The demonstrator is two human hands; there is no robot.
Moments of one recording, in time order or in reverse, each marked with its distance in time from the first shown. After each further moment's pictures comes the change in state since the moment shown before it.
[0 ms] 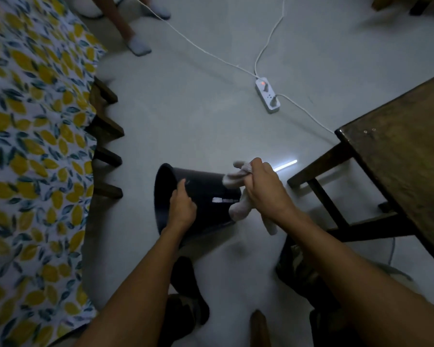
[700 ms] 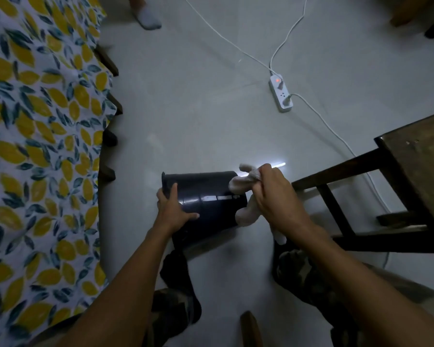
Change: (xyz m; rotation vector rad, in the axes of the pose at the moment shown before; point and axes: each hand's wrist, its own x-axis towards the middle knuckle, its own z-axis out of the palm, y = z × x) left_hand 0.027 -0.096 -0.002 0.007 -0.174 -0.112; right_hand -0.005 -0.017 0.037 -0.113 -0.013 -0.093
